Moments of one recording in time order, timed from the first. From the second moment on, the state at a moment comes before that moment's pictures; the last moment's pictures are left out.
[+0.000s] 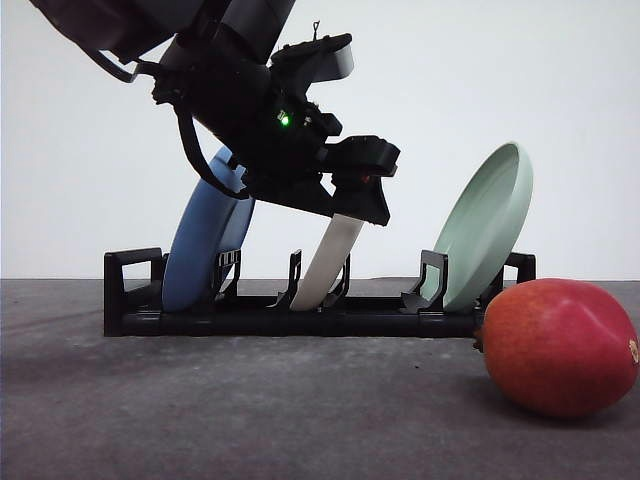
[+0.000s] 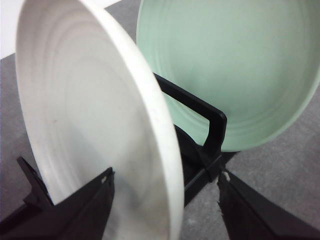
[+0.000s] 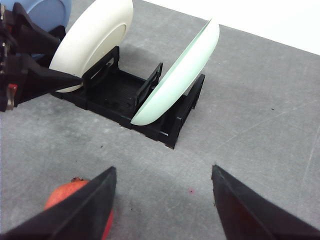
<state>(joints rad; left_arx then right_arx) -0.76 1.72 0.98 0.32 -0.08 0.14 0.29 0.48 0.68 -0.64 -0.08 -0.11</state>
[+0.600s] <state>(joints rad) -0.77 1.71 0.98 0.32 -0.08 0.05 0.29 0.48 0.68 -0.64 -0.08 -0.11</state>
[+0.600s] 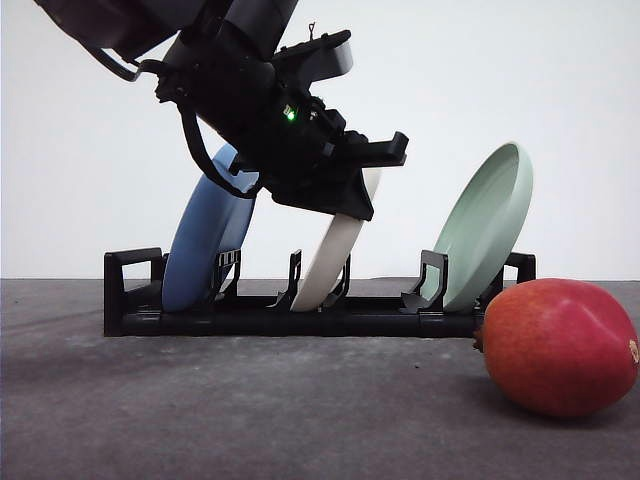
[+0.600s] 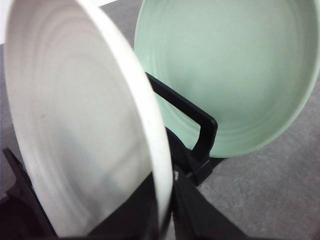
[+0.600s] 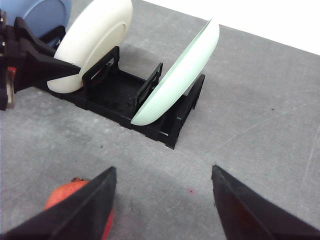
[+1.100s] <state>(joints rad) -0.77 1.58 0.98 0.31 -0.08 -0.06 0.29 0.48 0.68 -0.64 -0.08 -0.11</state>
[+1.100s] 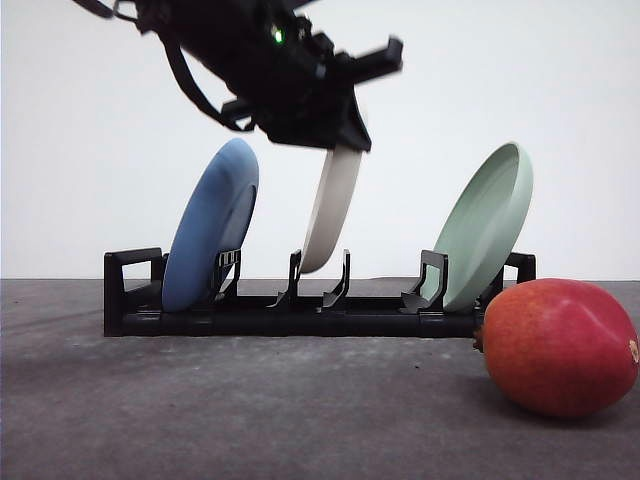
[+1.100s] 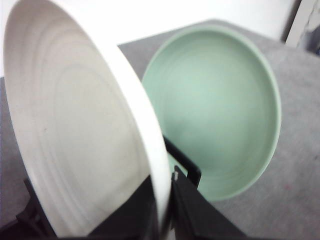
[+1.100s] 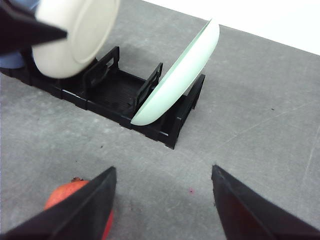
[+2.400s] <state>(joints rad) -0.81 0.82 0.55 0.32 0.08 -0.33 0.29 0.48 0.68 -0.64 -0.08 -0.07</state>
